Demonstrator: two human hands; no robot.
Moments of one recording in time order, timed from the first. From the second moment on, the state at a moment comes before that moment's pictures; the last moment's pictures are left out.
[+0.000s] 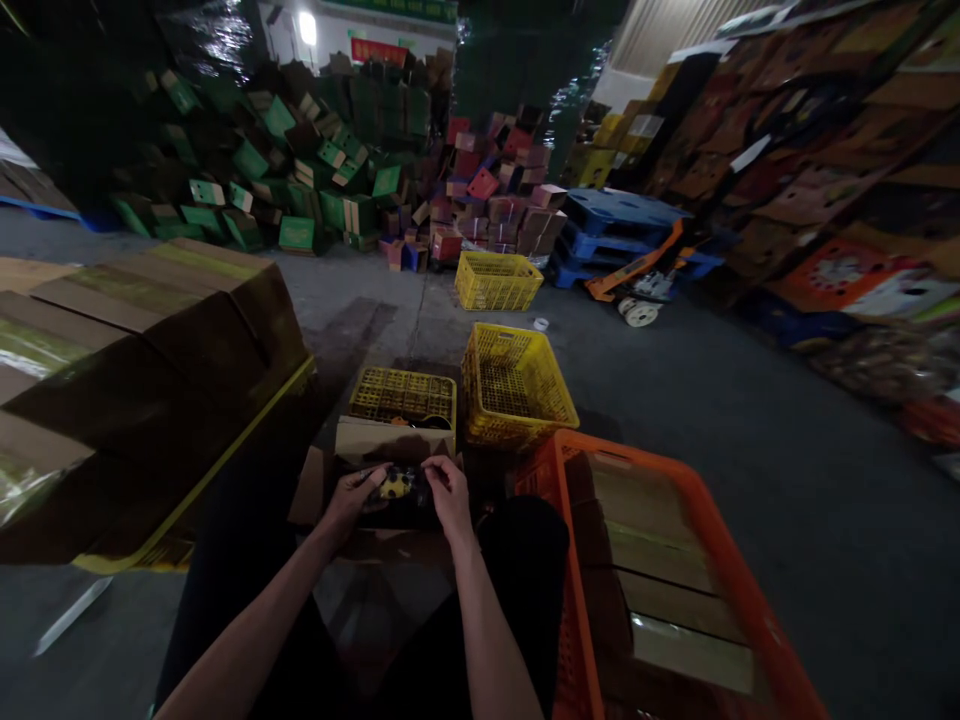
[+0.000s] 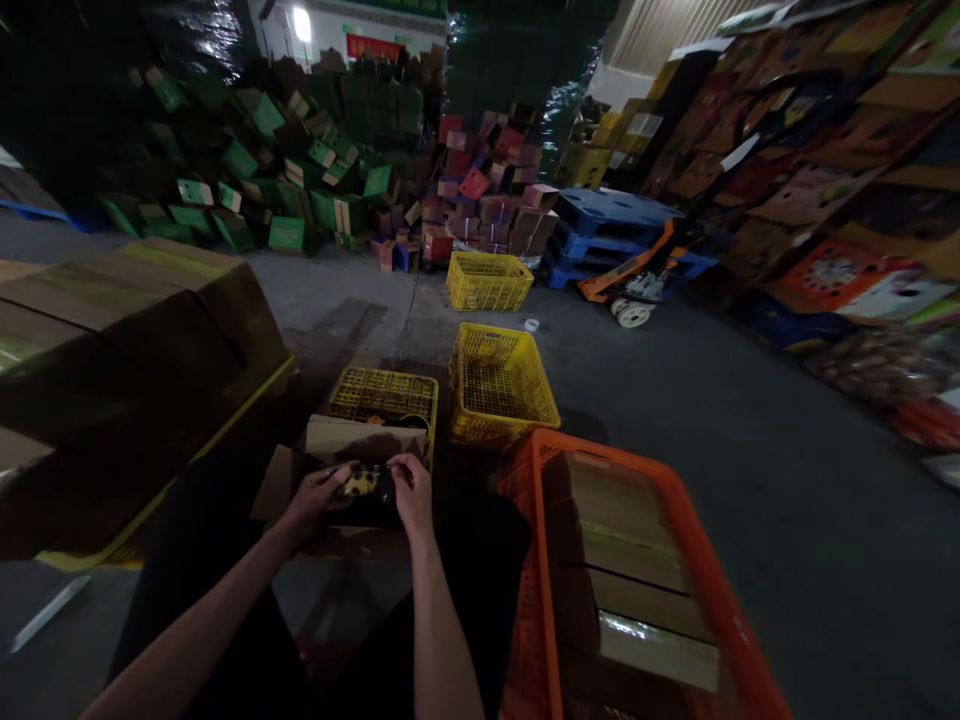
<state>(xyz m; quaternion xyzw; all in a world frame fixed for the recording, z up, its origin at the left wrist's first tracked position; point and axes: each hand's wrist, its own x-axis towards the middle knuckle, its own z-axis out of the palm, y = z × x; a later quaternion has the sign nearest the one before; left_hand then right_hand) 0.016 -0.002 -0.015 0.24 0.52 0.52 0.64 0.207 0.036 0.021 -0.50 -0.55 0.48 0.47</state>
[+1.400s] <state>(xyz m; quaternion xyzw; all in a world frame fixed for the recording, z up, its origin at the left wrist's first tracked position) 0.014 0.000 -0.026 0.20 0.52 0.51 0.66 0.213 0.032 0.009 -0.49 -0.43 0.64 0.41</state>
